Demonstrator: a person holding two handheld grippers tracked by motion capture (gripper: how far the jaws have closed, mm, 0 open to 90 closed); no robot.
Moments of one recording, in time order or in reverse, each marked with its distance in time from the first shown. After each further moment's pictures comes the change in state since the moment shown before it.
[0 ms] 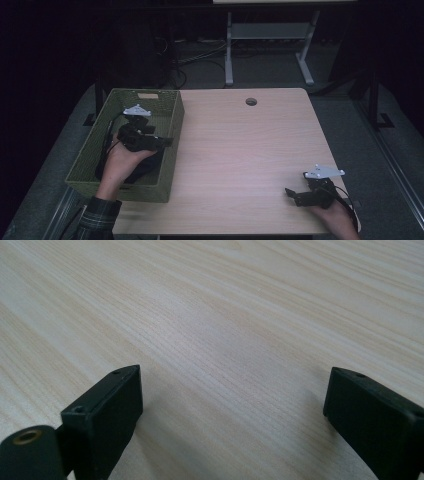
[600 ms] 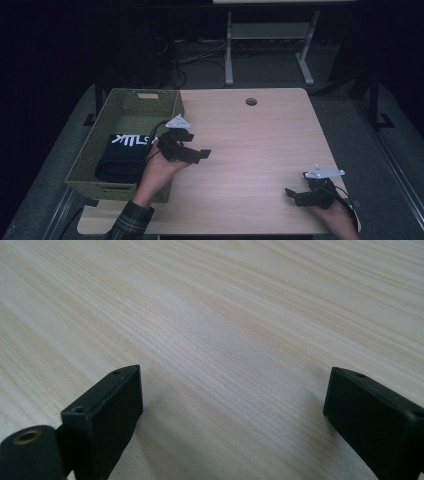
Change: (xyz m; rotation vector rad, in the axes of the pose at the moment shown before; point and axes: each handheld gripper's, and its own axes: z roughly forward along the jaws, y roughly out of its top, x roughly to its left) left arm -0.069 0.005 0.061 -0.029 -0.145 0.120; right arm 0.000 0.000 0.000 0.000 0.000 -0.003
